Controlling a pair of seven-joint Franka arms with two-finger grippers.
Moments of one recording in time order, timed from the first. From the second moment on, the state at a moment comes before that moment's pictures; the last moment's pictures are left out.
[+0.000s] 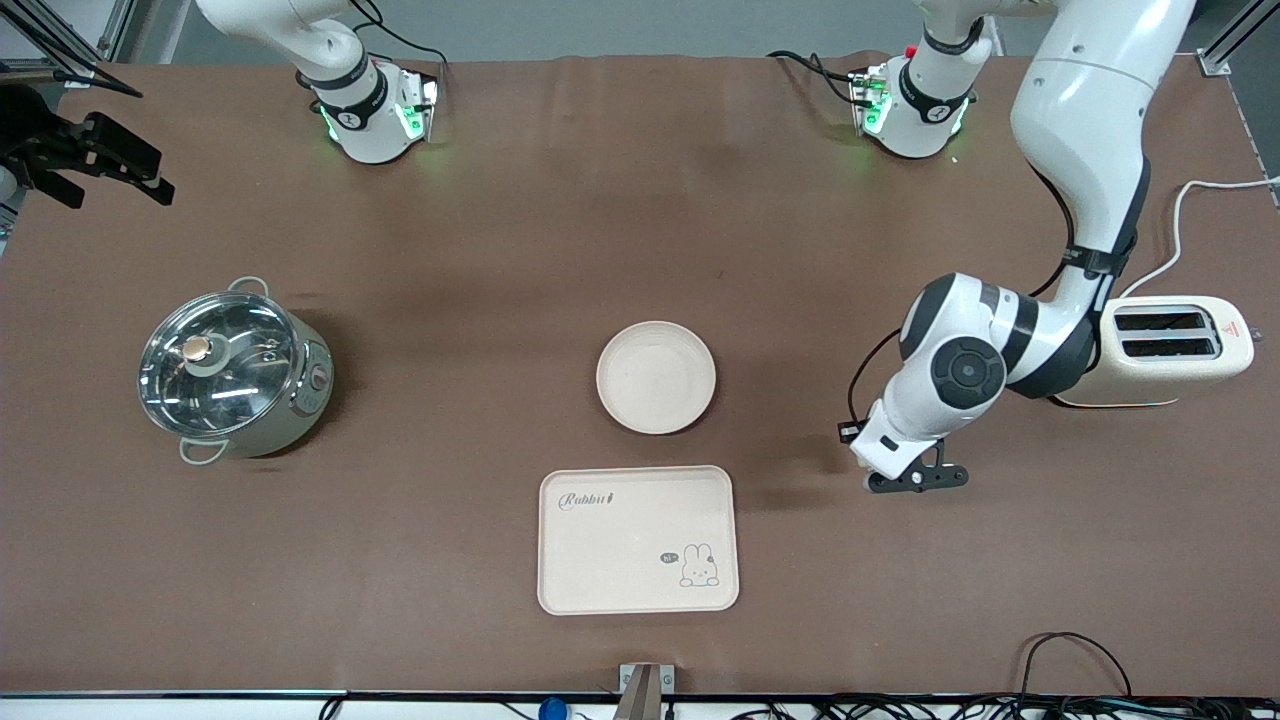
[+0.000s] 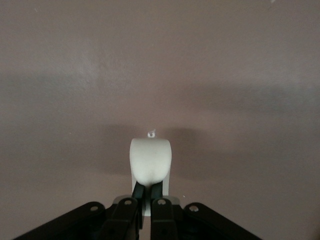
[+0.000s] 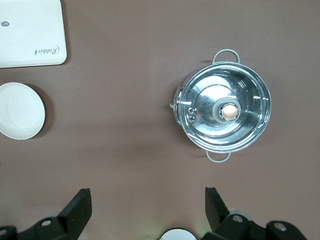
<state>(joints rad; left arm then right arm) -0.03 0.62 -0.31 -1.69 0.24 2.24 -0.50 0.36 -0.10 -0.31 -1.52 0.04 1.40 0.07</state>
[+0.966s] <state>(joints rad) 0.07 0.45 -0.35 -1.46 0.23 1.92 -0.32 0.33 -0.10 -0.33 -1.52 0.00 1.40 0.07</state>
